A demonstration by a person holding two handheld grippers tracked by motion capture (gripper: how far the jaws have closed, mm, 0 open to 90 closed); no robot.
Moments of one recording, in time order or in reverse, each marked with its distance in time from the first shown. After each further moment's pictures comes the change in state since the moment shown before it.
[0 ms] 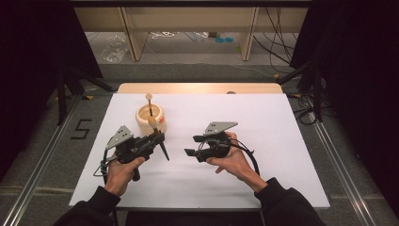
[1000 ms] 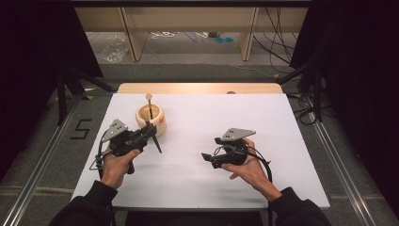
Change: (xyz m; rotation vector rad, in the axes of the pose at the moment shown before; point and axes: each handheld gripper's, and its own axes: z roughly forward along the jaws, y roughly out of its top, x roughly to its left) left arm 0.020 0.011 0.000 0.003 0.095 -0.008; right arm -0.006 -0.032 -0.036 0.017 -0.137 0.062
